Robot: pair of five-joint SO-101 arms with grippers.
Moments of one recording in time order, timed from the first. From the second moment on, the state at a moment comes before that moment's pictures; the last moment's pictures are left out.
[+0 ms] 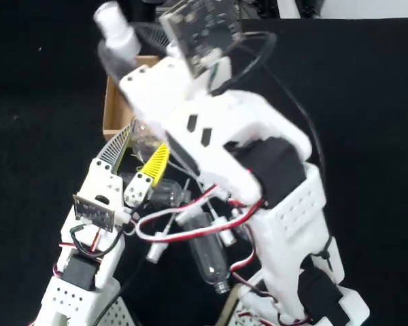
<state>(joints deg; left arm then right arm) 16.1 -103.3 96.2 2.2 -7.7 -40.5 -18.2 -24.7 61.5 5.3</state>
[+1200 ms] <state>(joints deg) 16.3 -103.3 96.2 2.2 -7.5 -32.8 -33.0 -31.3 76.5 10.2</state>
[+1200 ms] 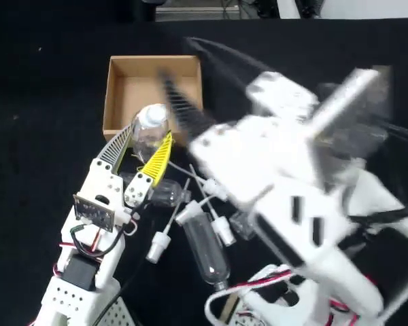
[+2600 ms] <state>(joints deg) -16.0 -103.3 96.2 20.4 -7.5 2.7 -31.9 60.6 32.0 4.0</state>
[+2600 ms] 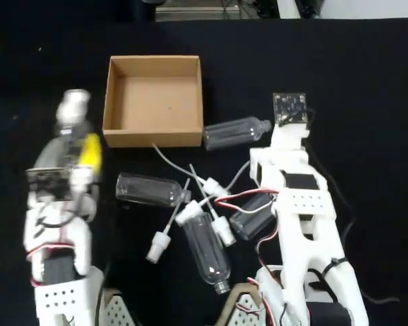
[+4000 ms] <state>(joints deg) -42.6 -2.4 74.3 -65.2 -7.5 2.7 -31.9 60.6 32.0 3.9</state>
